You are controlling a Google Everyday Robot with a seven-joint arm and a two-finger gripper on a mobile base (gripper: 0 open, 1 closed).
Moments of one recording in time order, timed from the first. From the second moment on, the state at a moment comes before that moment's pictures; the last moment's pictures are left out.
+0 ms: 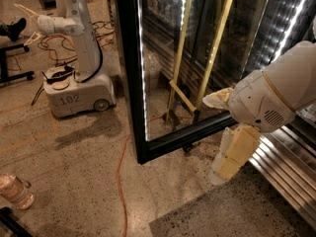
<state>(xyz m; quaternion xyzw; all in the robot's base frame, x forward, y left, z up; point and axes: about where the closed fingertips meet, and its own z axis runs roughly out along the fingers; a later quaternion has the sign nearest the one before) 0.391 -0.100 0.891 -0.62 0.72 0.24 0.22</state>
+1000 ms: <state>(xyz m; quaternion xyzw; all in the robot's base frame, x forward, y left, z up) 0.392 -0.042 0.862 -0.64 0.67 0.26 0.26</state>
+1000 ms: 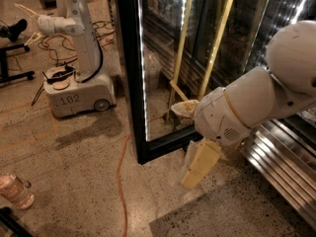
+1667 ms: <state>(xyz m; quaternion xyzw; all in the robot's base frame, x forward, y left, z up) 0.375 0.039 0.845 -0.72 0.60 0.23 0.26</state>
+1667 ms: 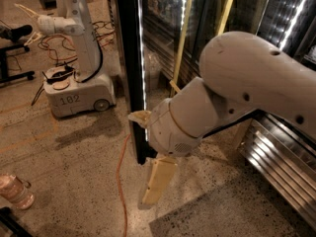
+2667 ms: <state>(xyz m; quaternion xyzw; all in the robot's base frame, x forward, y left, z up) 0.372 0.052 0.845 -0.74 0.59 0.20 0.26</state>
